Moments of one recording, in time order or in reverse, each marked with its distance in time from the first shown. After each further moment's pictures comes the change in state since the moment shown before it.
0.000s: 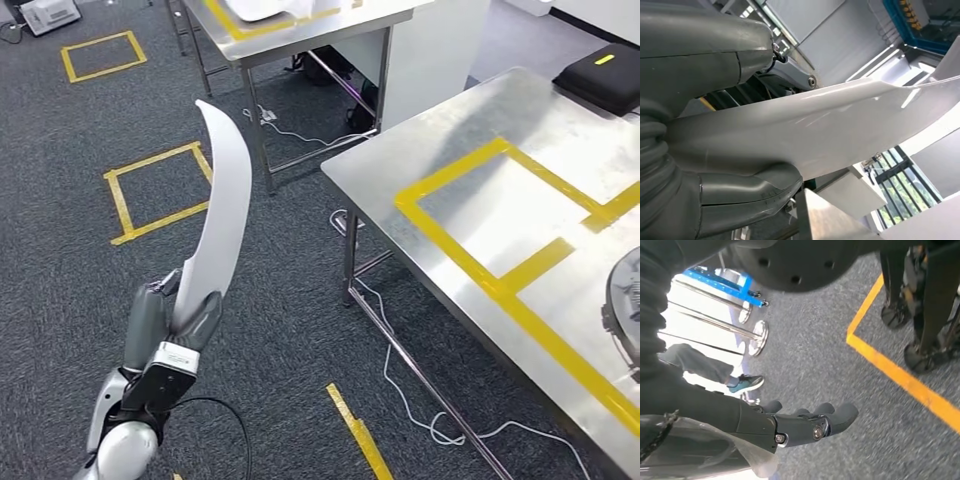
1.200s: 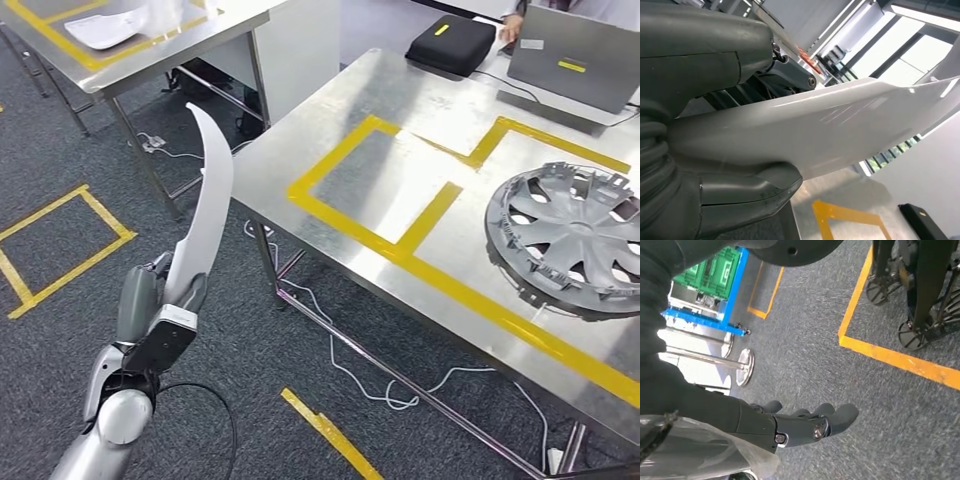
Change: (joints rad) left arm -0.098 0.033 0.077 0.167 -0.014 0.008 0.016; right arm -0.012 -0.009 -0.011 0.018 0.093 -0.006 -0.013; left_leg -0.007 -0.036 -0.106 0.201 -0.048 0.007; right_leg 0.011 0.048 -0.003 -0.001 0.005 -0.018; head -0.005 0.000
